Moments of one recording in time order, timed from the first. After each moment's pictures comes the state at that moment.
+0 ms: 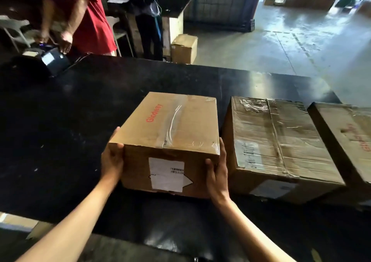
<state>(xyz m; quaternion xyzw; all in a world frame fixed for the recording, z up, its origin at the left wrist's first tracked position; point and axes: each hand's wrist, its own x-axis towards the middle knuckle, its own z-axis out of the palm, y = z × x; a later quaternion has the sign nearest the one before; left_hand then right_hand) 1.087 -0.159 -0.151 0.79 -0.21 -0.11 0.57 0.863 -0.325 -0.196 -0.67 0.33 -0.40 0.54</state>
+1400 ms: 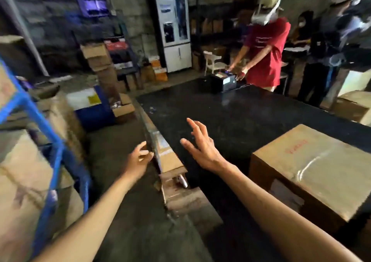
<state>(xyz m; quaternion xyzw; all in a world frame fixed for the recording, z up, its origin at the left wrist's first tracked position) 0.971 0.203 -0.066 0.85 0.11 0.07 0.51 0.992 -0.037 -0.035 -0.86 -0.23 -0.08 0.44</state>
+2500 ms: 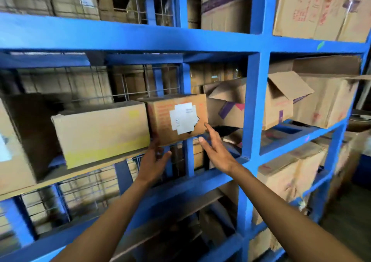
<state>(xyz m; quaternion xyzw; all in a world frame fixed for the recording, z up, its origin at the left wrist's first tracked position) 0.390 0.387 0.082 0.65 0.52 0.53 0.17 0.616 0.406 0.097 -0.44 -0.73 0.23 0.47</state>
